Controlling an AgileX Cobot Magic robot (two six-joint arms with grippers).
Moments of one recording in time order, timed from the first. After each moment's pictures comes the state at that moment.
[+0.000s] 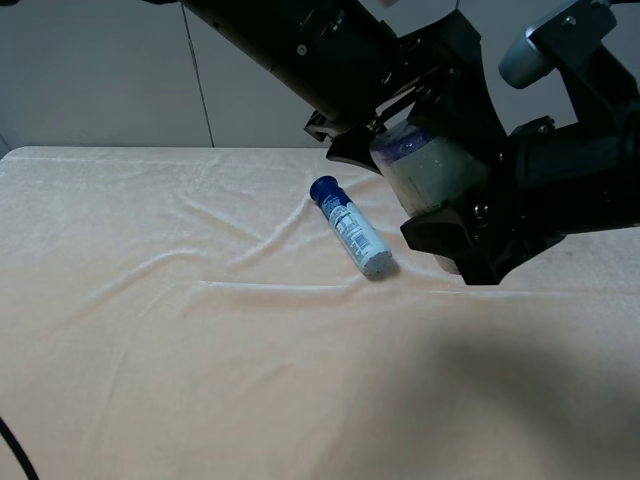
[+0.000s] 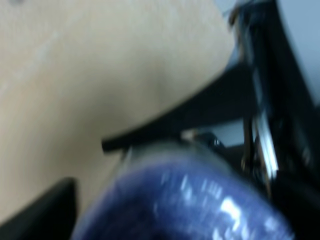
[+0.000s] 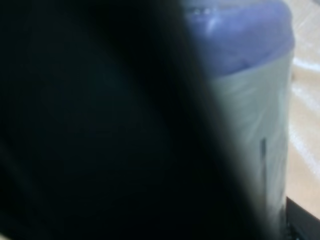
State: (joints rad) left arm -0.74 1.79 -1.46 -0.93 0.79 0.45; right arm 0.66 1.01 -0.68 0.29 0.45 -0.41
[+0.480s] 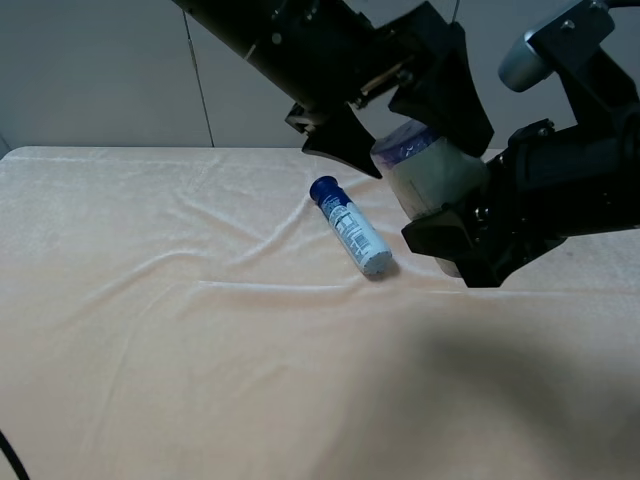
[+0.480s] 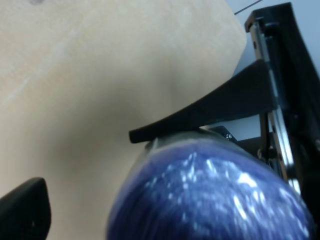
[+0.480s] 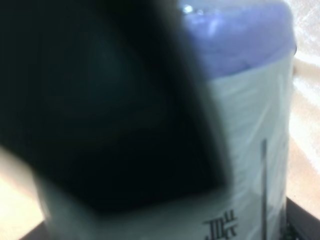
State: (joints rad) left arm -0.67 1.76 -1.46 -0.89 0.85 0.45; right arm 0.66 1.01 -0.68 0.30 0.46 -0.41
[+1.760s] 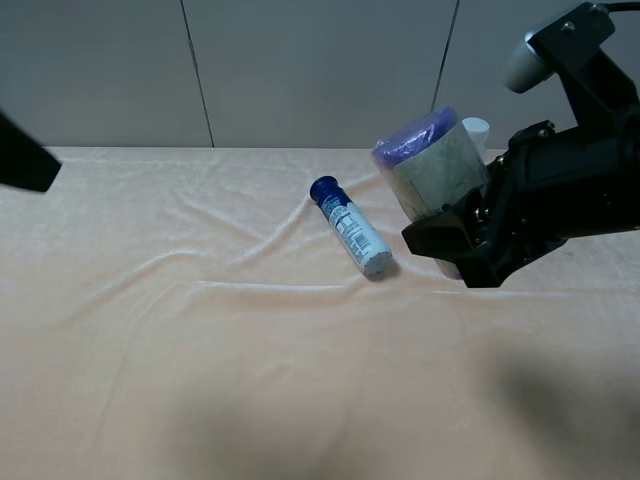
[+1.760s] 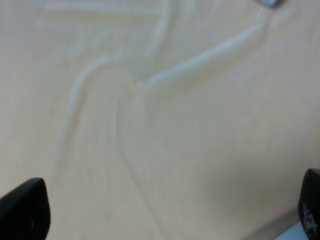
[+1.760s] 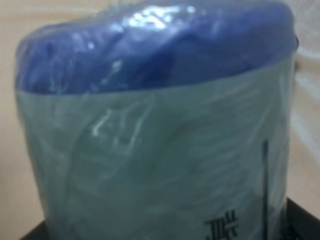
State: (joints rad) left arm -0.45 0.88 -0.98 -0.07 1.06 0.04; right arm 0.66 1.01 -0.68 0.30 0.47 -0.39
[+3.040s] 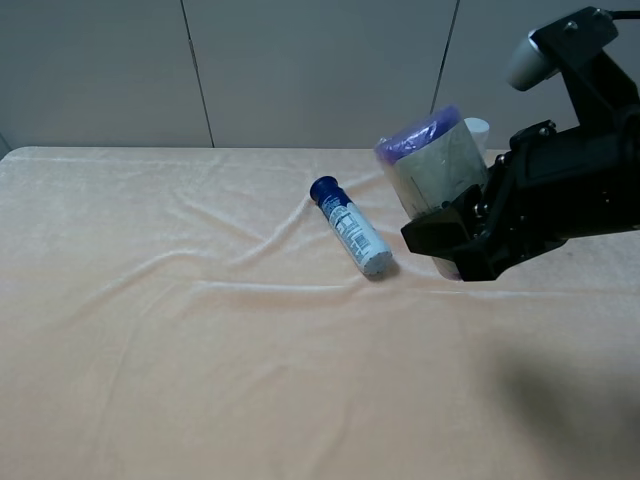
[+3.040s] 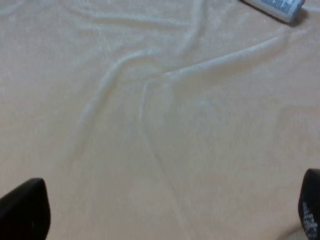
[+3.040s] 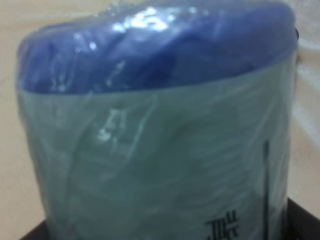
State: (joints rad) left arm -0.45 -0.01 -0.50 0.01 1.06 -0.03; right arm 0.66 1.01 -0.68 0.30 0.47 -0.34
